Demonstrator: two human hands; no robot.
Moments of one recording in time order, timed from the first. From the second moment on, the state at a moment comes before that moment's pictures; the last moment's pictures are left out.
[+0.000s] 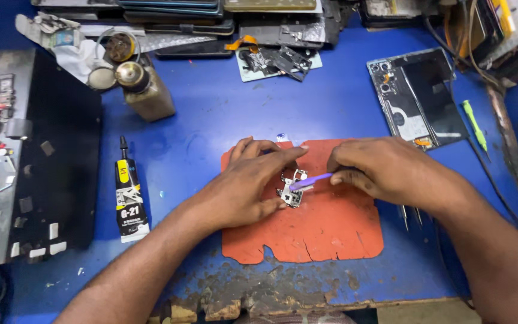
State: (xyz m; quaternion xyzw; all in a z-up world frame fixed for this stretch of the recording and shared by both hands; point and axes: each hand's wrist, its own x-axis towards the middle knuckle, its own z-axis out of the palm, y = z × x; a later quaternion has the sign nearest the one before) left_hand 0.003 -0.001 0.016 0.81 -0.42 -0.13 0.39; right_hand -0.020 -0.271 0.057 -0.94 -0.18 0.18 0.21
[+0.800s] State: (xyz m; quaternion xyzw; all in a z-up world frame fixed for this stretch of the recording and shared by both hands) left_hand 0.003 0.000 0.001 0.81 -0.44 -0.13 0.38; right_hand -0.016 -0.271 0.027 -0.90 -0.37 -0.03 0.23
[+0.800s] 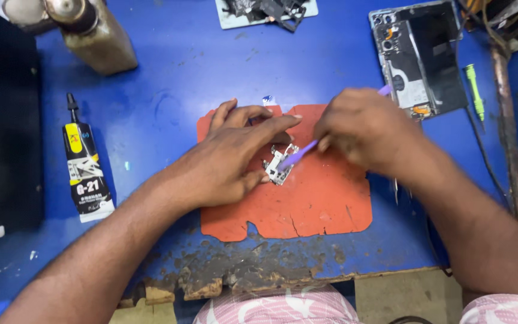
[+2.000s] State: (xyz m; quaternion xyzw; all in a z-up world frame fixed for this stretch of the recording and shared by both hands) left_hand 0.001 -0.002 -0.012 0.80 -0.43 -0.11 0.40; right_hand -0.028 -0.257 0.024 -0.92 -0.34 -0.04 0.18
